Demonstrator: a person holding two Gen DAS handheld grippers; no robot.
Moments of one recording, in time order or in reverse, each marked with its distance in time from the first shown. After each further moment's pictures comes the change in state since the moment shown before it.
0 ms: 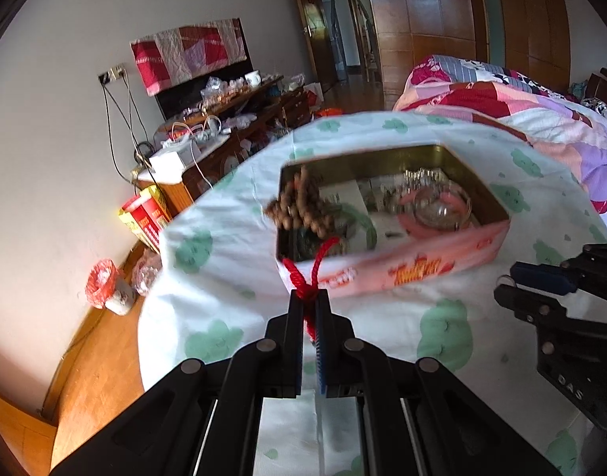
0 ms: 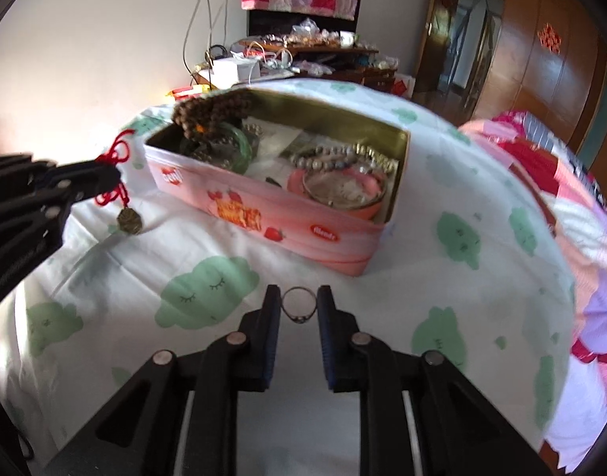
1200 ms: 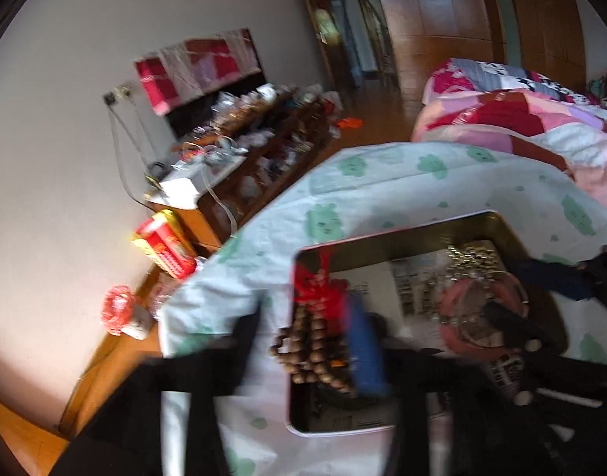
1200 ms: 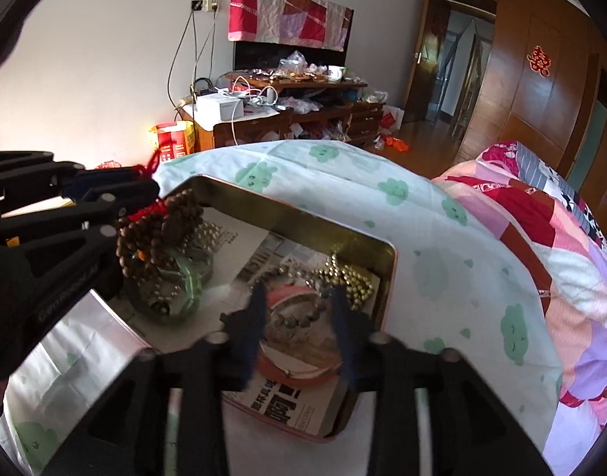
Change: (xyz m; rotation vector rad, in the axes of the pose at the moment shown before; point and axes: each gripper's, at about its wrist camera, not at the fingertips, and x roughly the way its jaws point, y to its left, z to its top) left arm 0.061 -0.004 0.081 0.010 -0.036 0.119; right arm 0.037 -0.028 0.081 0.010 -0.109 -0.051
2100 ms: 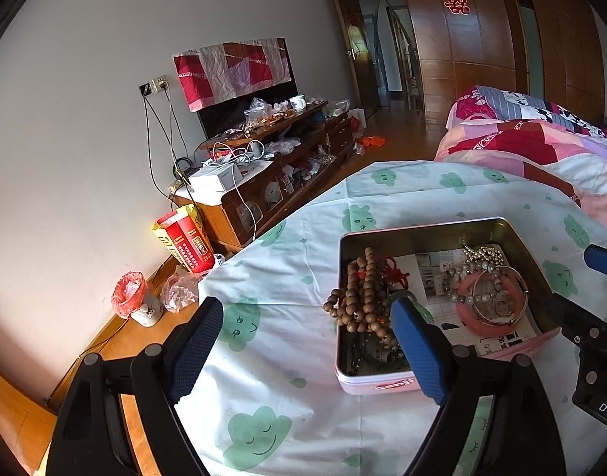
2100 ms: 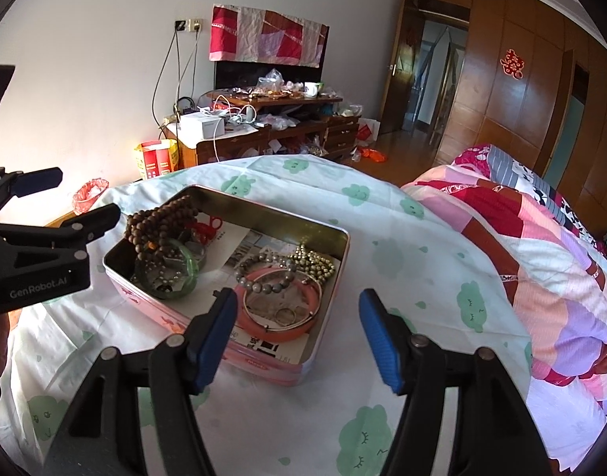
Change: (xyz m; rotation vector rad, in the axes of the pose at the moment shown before) left arm -0.037 0.036 -0.029 -0.103 -0.033 0.017; right arm -0.048 -0.007 -0.017 0.039 -0.057 -0.064
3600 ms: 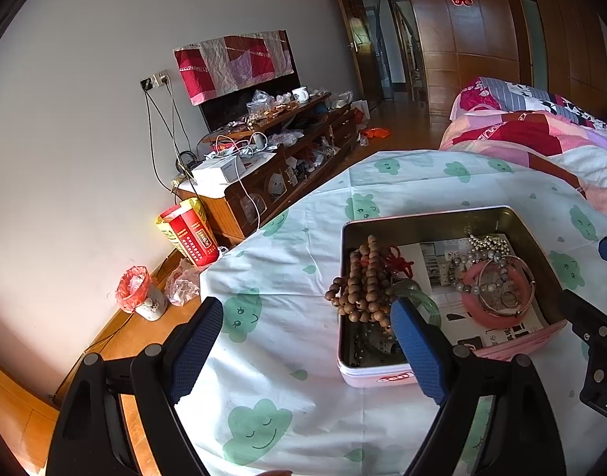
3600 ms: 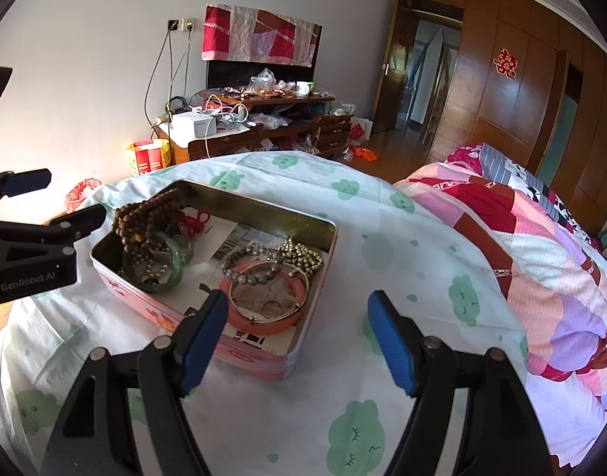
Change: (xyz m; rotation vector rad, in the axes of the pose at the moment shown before) left arm 0.005 -0.003 -0.004 0.010 0.032 0.021; right arm -0.001 -0.008 -0.006 0.008 -0.001 -0.024
